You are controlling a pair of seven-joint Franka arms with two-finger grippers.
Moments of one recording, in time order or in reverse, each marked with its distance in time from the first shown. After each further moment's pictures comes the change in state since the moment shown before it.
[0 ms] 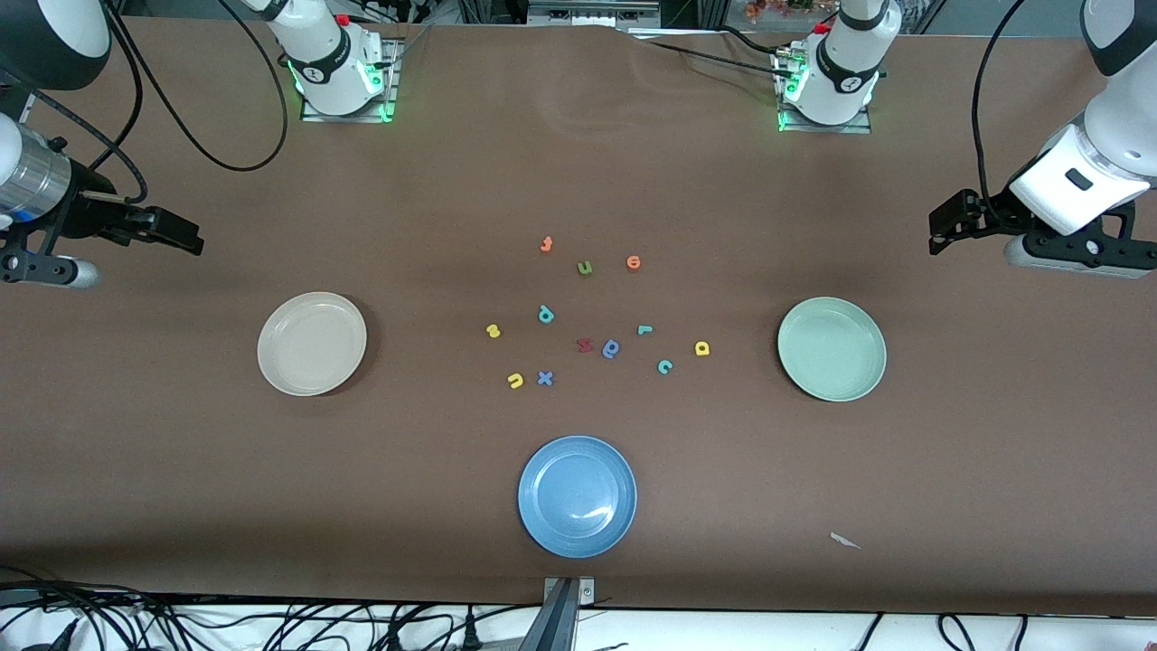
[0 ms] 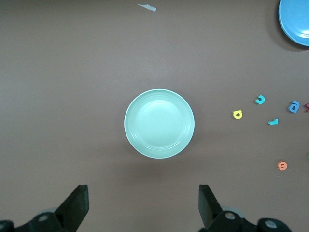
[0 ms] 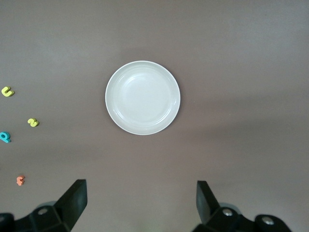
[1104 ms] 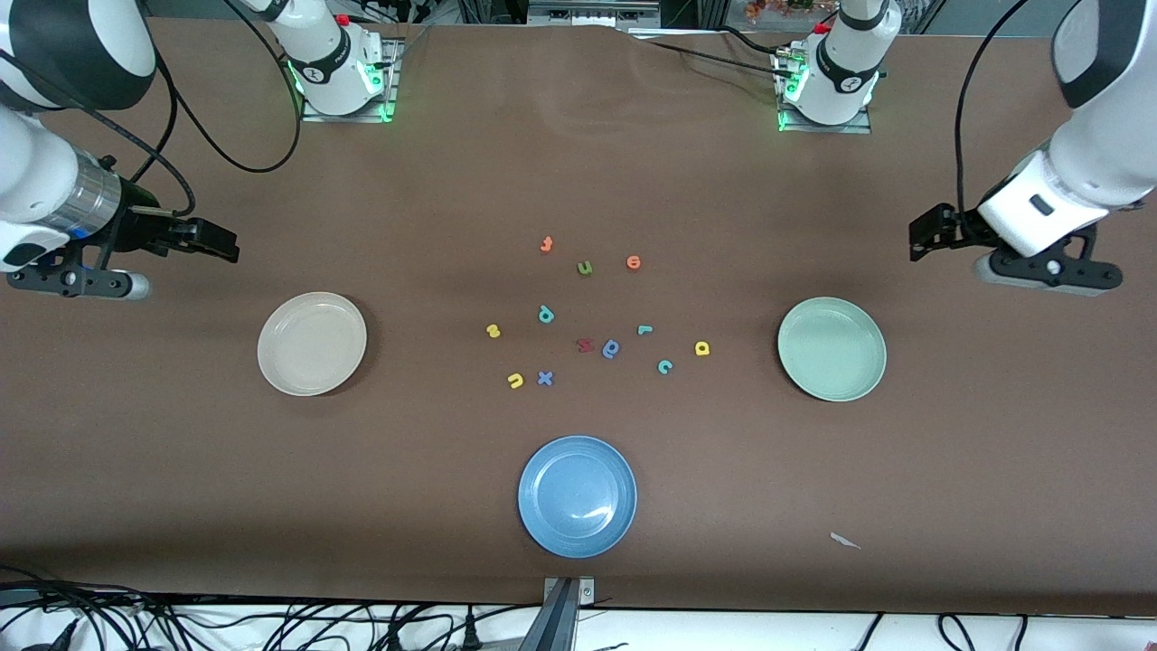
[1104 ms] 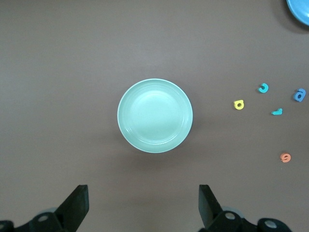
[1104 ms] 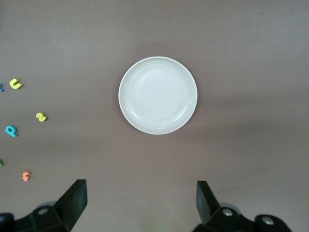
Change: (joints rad) left arm -0.029 0.057 -0.004 -0.021 -0.001 0.005 0.003; right arm 0.050 0.030 0.016 -0.016 0.014 0.029 0.035
